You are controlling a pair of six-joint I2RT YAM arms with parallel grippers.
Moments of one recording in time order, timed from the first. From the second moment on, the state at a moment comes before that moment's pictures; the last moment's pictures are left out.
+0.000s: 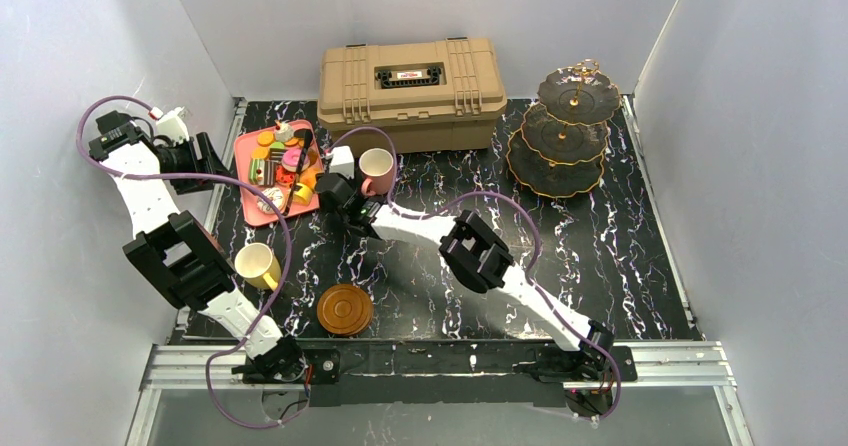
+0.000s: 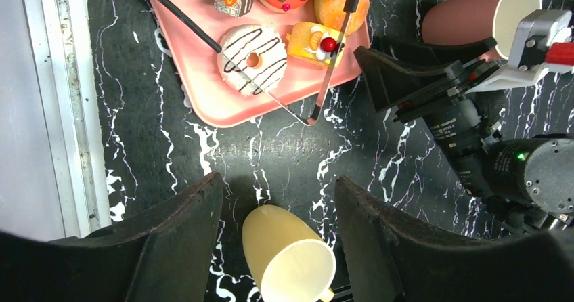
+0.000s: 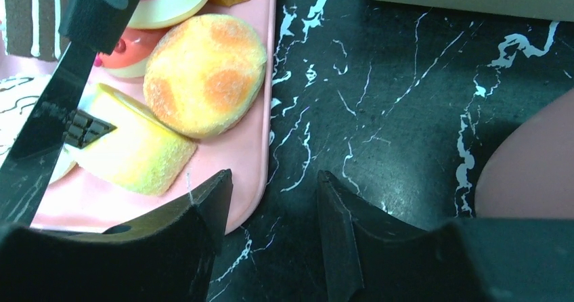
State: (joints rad) left arm 0.66 1.77 1.75 -1.21 0.63 0.39; right arm 1.08 2.71 2.30 -0.08 0.50 0.52
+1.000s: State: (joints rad) left arm 0.66 1.76 1.76 -1.24 0.67 0.39; right arm 1.13 2.48 1.96 -0.15 0.61 0.41
